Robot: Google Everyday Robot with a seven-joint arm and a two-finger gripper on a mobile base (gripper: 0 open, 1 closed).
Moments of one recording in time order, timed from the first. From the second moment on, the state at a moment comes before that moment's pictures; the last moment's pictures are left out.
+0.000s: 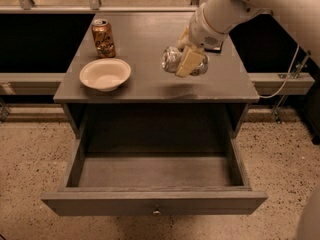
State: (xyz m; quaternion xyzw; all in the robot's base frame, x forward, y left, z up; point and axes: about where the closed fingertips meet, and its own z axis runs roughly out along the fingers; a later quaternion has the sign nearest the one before) arm 0.669 -0.063 0.911 -0.70 0.64 0.02 0.31
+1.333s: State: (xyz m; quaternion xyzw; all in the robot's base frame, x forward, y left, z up) arm 0.689 -0.050 0.860 -0.67 0.69 0.06 0.25
